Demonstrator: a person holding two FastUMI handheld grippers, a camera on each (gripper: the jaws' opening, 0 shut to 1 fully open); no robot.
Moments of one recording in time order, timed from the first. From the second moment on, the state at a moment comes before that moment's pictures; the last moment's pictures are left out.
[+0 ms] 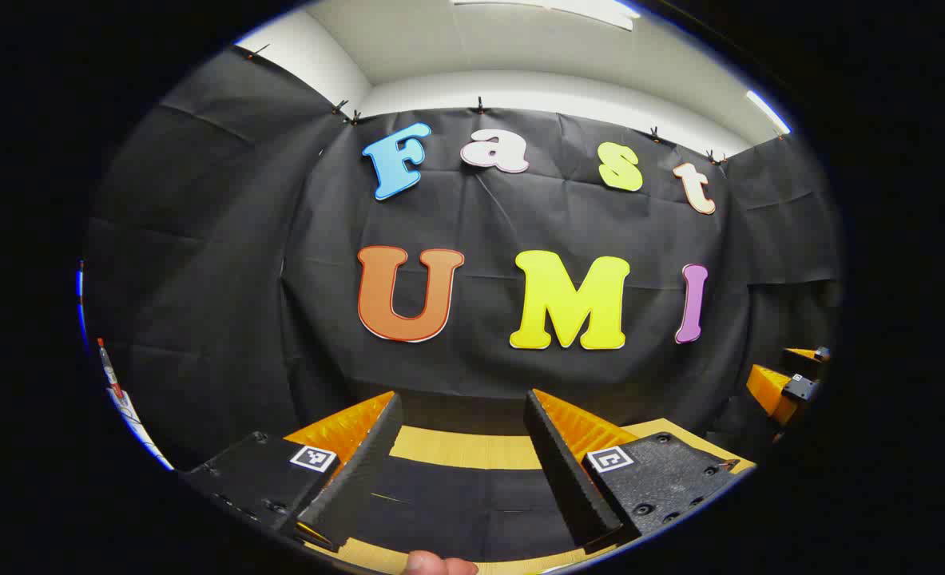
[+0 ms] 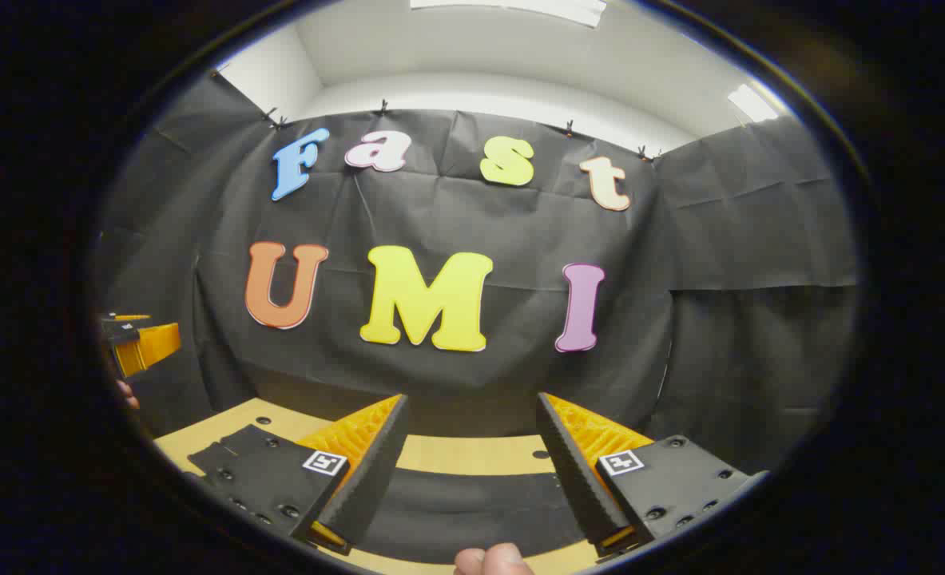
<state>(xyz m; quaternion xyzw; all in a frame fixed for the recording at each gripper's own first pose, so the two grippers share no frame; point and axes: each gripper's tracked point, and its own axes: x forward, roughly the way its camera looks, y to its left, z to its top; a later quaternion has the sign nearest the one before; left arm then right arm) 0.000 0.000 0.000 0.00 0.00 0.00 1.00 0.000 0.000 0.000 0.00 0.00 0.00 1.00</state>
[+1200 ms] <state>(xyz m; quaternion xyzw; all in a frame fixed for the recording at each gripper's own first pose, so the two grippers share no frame) 0.022 0.099 -0.088 -0.08 0.10 0.07 0.99 0.018 -0.114 -0.067 -0.01 0.11 -0.07 0.99</state>
